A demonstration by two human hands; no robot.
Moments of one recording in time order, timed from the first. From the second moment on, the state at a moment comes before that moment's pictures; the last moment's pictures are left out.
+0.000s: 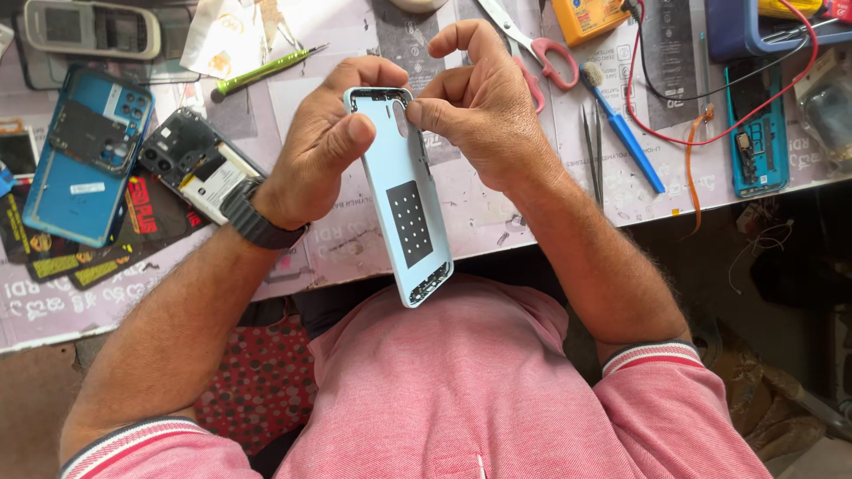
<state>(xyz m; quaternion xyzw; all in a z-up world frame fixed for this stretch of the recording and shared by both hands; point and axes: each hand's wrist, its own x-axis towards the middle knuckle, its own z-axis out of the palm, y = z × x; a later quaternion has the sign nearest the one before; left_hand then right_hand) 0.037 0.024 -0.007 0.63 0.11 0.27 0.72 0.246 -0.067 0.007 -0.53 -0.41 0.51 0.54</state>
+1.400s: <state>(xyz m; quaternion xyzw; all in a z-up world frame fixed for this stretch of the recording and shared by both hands) 0.035 0.038 -0.039 0.52 0.10 0.24 0.81 0.258 -0.072 0.009 -0.55 -0.42 0.64 0.33</state>
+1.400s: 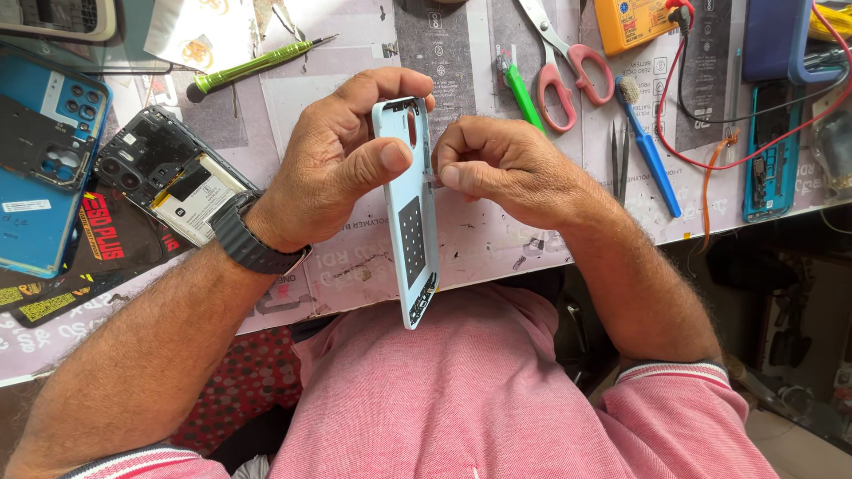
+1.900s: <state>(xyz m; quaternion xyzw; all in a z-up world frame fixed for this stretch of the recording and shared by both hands) 0.036 0.035 -0.039 0.52 0.09 0.25 0.81 0.253 -0.071 0.008 -0.59 -0.44 0.61 0.29</state>
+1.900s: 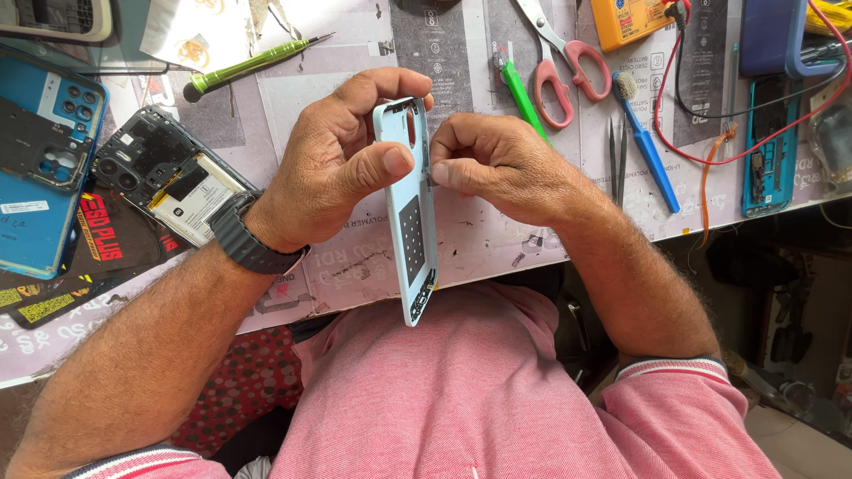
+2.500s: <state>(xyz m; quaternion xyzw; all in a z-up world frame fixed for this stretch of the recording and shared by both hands) 0.035 0.032 -0.040 0.56 0.10 0.27 0.78 0.246 -0.073 0.007 -0.65 -0.46 0.54 0.29</state>
